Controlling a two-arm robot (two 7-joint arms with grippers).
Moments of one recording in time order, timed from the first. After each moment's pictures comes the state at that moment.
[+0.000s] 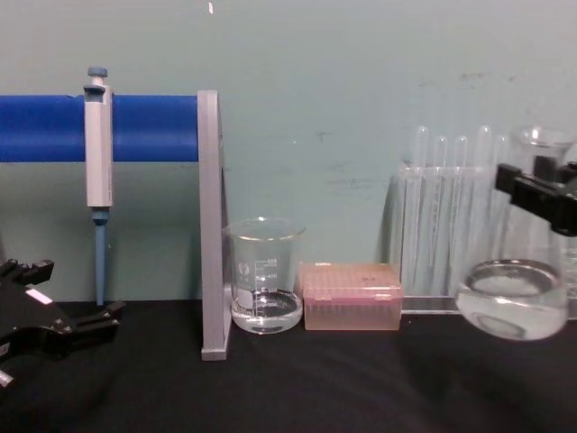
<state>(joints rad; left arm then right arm) -0.20 0.60 0.45 -1.41 -0.25 -0.12 0.03 0.10 0.42 -0.23 -1.67 0.35 -0.06 0.25</state>
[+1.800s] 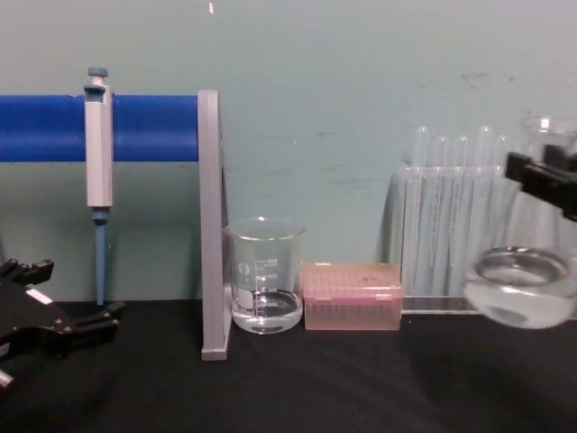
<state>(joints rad) -0.20 0.60 0.45 -1.41 -0.25 -0.12 0.03 0.11 0.44 -0.22 -1.67 0.38 -0.05 0.26</state>
